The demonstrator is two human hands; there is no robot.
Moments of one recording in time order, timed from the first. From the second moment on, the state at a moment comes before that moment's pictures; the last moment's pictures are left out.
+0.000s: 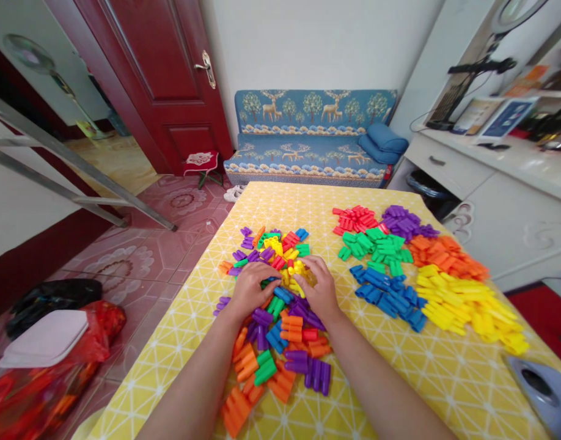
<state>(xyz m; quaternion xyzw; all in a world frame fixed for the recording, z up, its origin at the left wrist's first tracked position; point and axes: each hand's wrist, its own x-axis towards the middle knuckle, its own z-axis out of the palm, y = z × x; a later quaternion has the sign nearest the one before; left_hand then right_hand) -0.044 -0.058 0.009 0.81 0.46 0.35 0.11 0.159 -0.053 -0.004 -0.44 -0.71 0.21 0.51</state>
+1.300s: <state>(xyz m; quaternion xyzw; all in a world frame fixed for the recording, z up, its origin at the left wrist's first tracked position) -0.046 -0.057 0.007 0.81 0.46 0.34 0.11 0.377 -0.095 0.025 -0.61 -0.62 -0.21 0.44</state>
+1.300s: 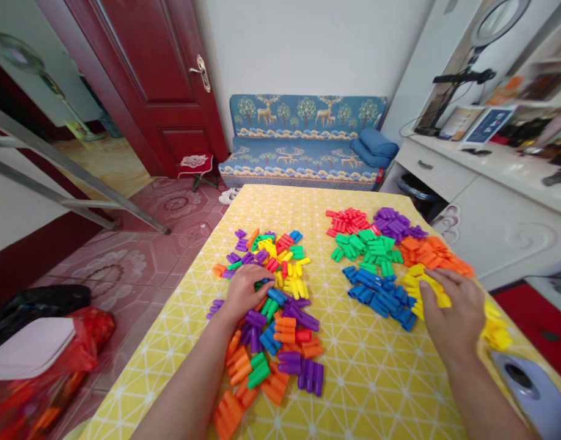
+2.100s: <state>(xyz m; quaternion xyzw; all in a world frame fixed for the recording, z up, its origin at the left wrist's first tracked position) -0.044 -0.059 0.010 0.81 0.46 0.34 0.10 0.178 -0.071 -0.014 -0.54 -0.72 0.22 0.37</state>
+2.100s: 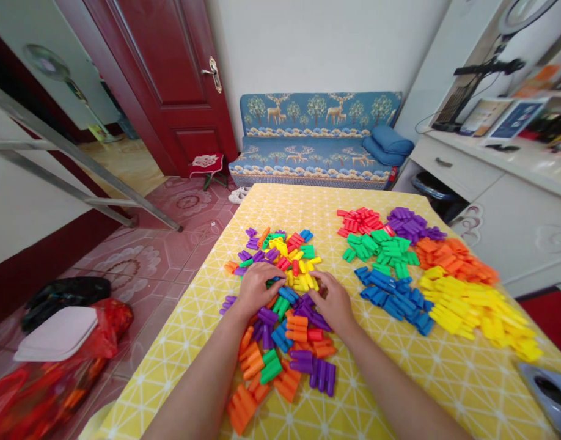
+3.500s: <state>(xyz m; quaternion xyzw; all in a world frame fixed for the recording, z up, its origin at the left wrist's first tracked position) -0.046 -0.052 0.003 0.82 0.46 0.32 0.07 0.437 -0.095 0.044 -0.77 -0.50 -0.21 0.33</state>
